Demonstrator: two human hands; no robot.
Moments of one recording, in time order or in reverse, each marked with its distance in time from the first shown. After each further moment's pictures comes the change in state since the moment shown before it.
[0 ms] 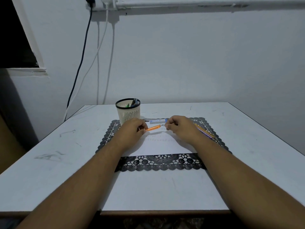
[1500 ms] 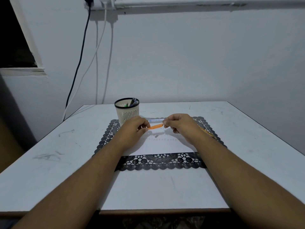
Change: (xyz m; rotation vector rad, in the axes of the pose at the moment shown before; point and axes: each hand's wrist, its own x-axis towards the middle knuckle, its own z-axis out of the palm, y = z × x) left_hand 0.002 0.000 0.001 -0.051 0.027 0.121; right_hand 0.004 0.002 -0.004 0.469 -0.040 0.090
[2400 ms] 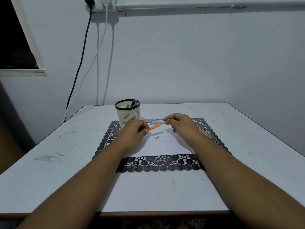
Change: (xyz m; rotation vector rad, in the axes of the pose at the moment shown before) left_hand 0.001 -0.001 0.007 -0.167 -0.016 -0.196; right_hand 0.000 -0.001 0.008 -0.083 0.103 -0.074
